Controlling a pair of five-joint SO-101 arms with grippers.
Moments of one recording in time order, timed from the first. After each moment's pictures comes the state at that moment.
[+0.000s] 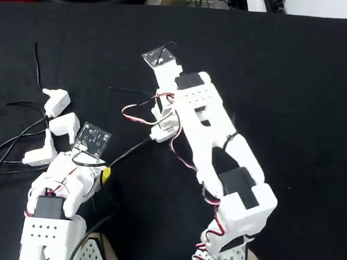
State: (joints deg) left arm -5.1 -90.7 92.4 57.6 -25.1; right arm -22.4 13.1 4.3 72.2 8.3
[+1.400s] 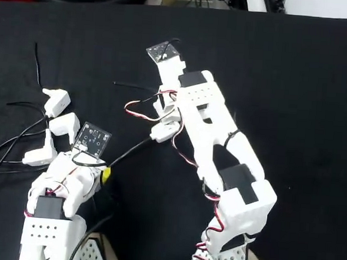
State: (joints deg) left arm -5.1 -90.7 92.4 57.6 -25.1; right arm -20.9 16.2 3.1 68.8 7.2
